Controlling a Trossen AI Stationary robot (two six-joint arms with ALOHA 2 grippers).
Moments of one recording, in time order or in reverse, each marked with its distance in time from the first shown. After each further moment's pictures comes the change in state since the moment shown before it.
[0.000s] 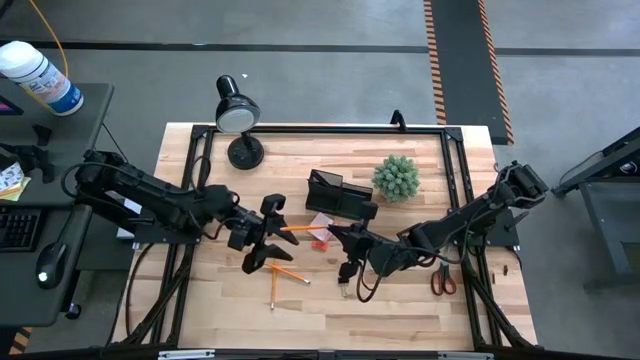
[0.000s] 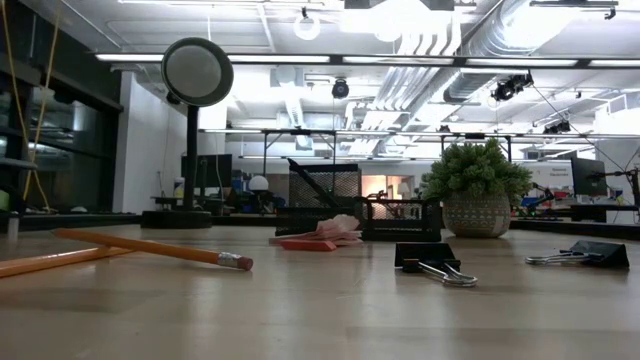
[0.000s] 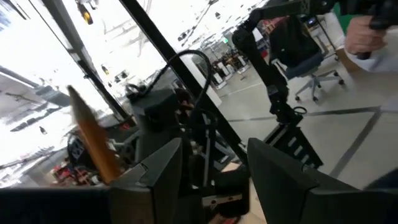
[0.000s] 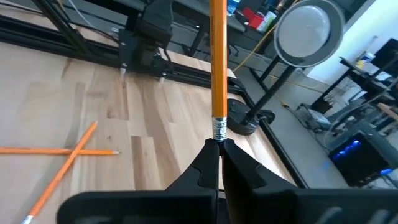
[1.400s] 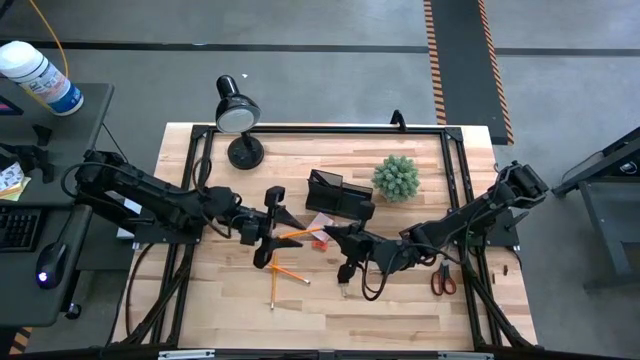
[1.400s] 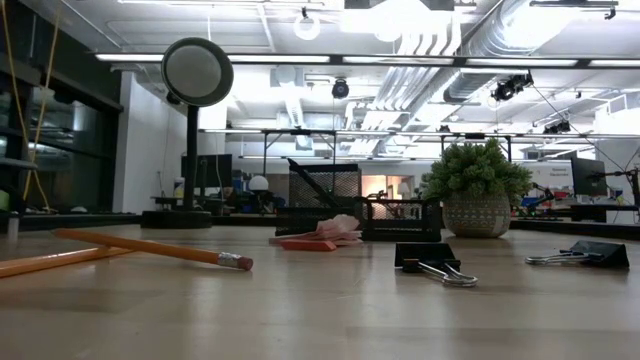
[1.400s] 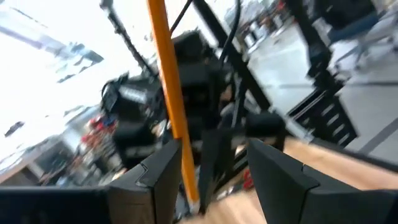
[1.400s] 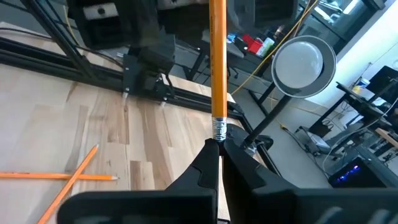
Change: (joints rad) left arm 0.000 -0.001 0.000 -0.060 -0.217 -0.006; right arm 0.000 0.000 0.000 0.150 -0.033 -0.141
